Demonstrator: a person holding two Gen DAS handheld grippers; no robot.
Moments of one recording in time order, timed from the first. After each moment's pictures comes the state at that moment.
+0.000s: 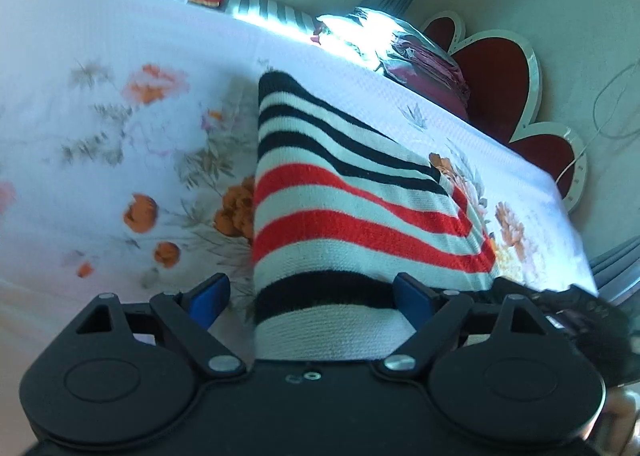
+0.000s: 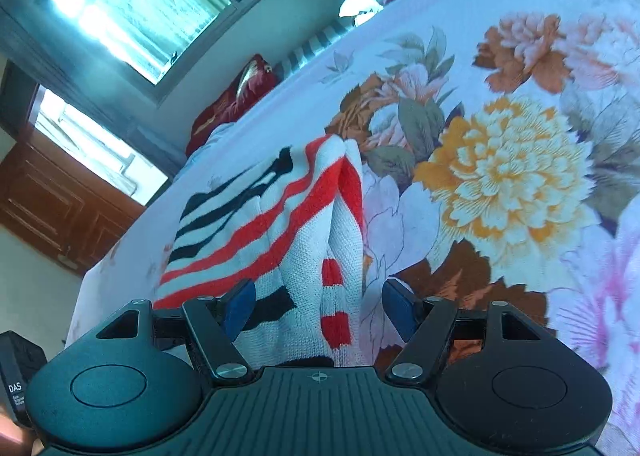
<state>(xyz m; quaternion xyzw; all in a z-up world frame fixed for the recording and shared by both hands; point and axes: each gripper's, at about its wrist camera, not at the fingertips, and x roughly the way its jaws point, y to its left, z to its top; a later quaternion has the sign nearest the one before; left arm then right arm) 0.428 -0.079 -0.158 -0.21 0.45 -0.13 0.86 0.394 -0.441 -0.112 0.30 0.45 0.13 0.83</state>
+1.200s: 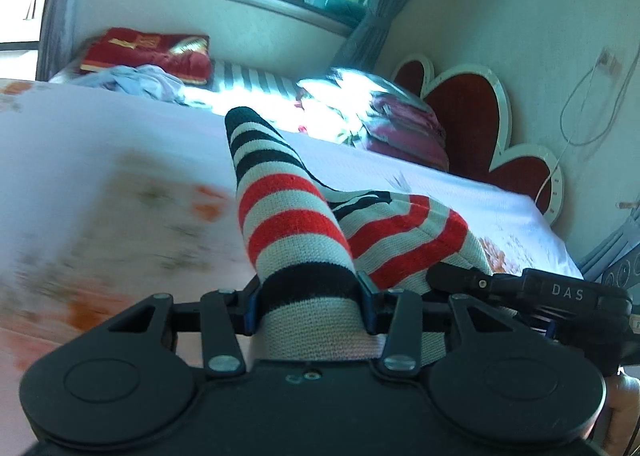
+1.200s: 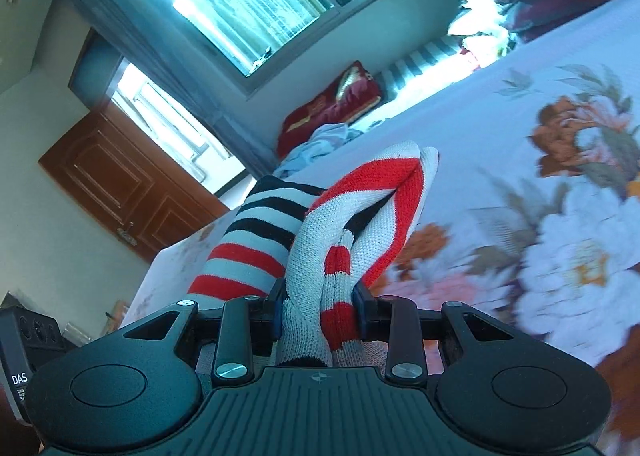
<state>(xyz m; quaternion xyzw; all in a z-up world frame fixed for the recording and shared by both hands) 0.381 0.013 -0.075 -0.16 0.36 -0.15 0.91 0.383 -0.281 -0.046 0.28 0.38 0.23 0.85</state>
